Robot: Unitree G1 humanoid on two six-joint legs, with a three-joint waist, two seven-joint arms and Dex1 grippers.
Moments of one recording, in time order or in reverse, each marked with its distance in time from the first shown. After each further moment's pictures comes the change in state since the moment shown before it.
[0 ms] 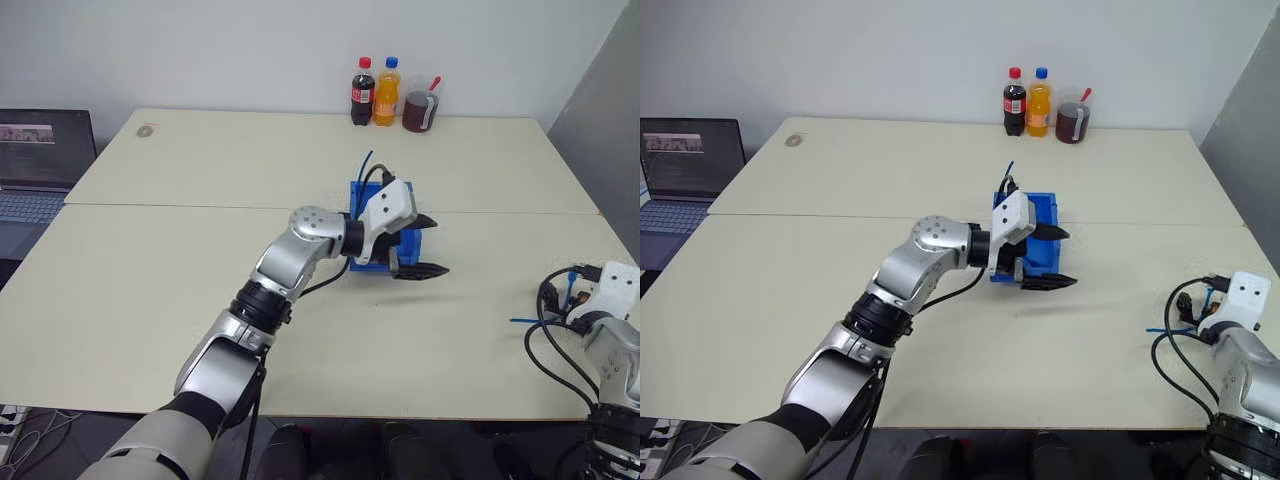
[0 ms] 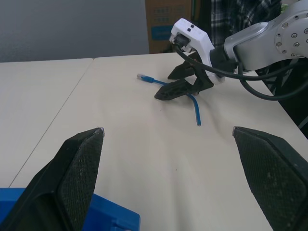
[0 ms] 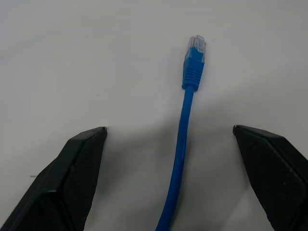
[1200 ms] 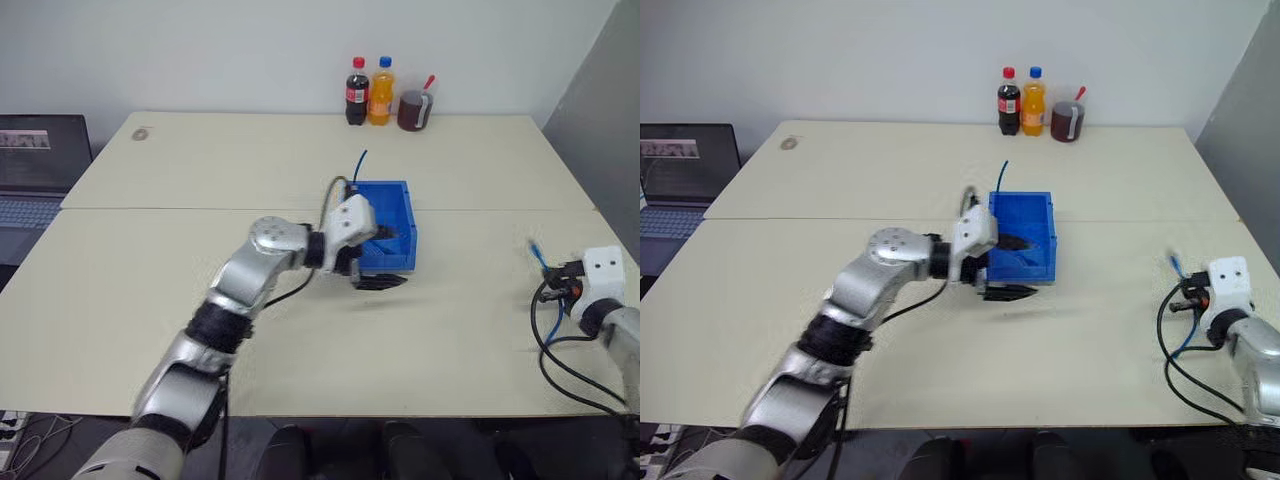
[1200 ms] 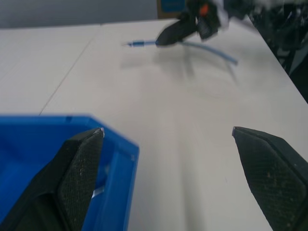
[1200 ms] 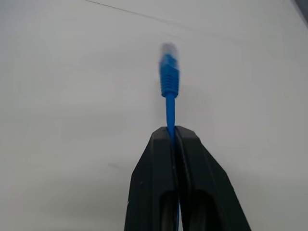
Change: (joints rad) left arm 0.207 0.314 0.113 -0.309 -0.029 0.146 -0.023; right arm 0.158 -0.391 0.244 -0.107 0.008 -0.451 0.595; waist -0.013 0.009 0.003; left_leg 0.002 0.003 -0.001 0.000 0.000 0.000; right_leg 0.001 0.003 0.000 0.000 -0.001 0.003
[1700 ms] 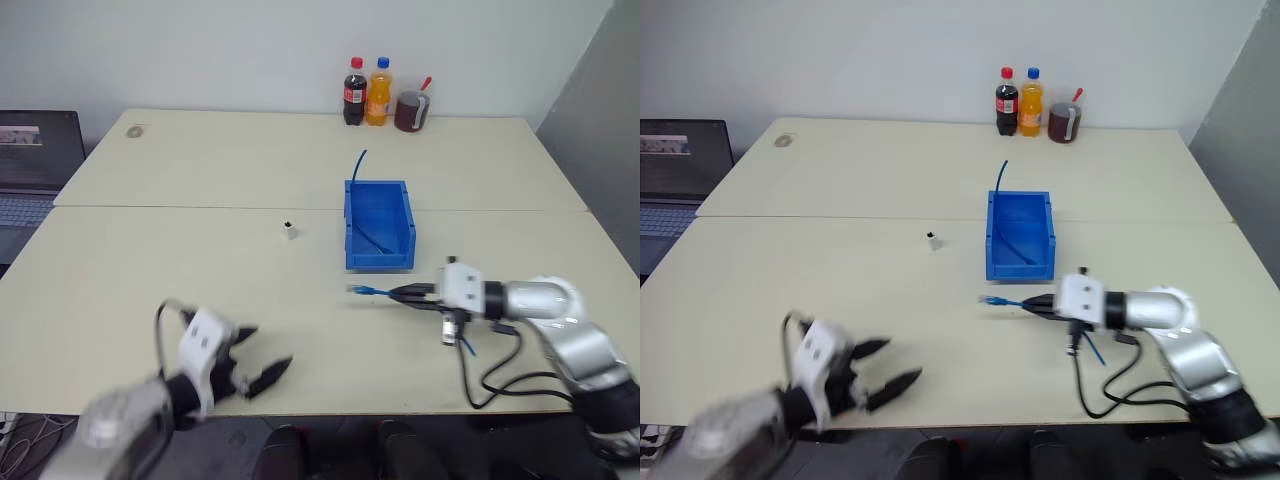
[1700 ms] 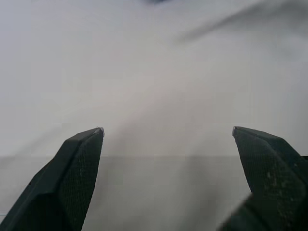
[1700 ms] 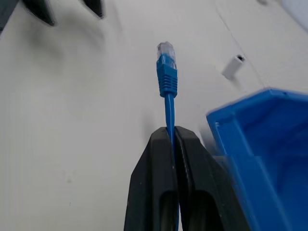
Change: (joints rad) left arm 1.284 -0.127 0.482 -0.910 -0.089 0.277 0.454; right arm -0.319 0.201 0.620 0.023 -0.191 -0.416 0.349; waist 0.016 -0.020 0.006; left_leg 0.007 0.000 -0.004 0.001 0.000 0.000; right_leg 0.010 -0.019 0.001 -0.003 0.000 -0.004
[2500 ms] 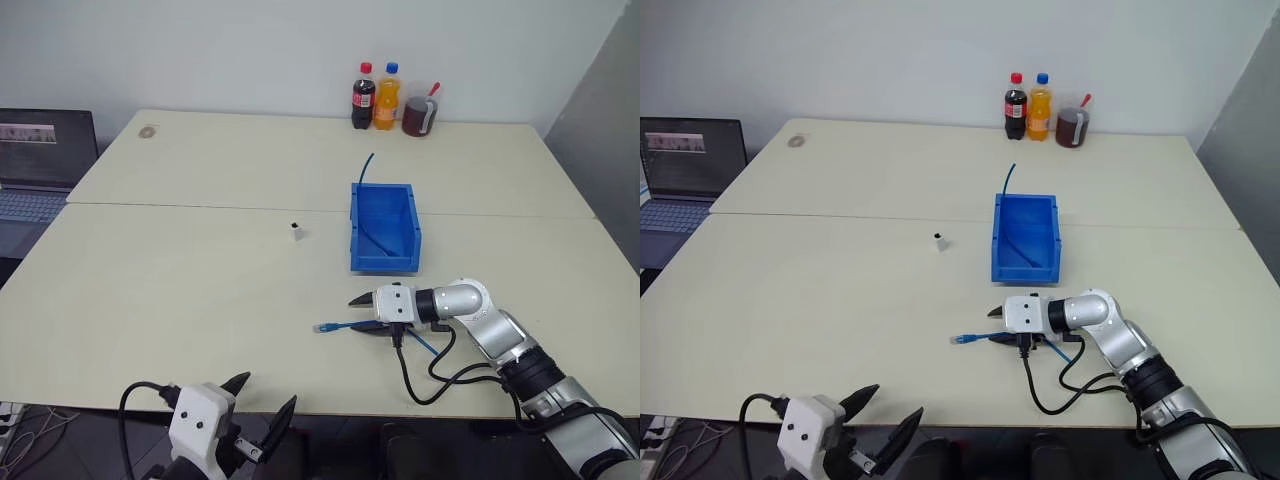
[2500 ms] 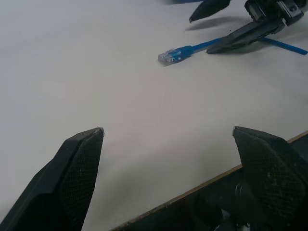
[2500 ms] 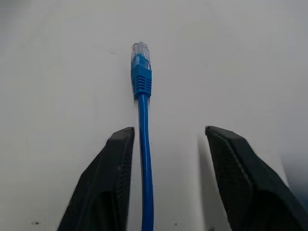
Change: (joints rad) left arm 0.190 0.017 -0.134 0.073 0.056 -0.377 0.067; right arm -0.078 0.121 0.111 0.237 -0.114 -0.013 0.037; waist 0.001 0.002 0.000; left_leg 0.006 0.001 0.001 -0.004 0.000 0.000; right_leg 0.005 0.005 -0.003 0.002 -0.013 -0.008
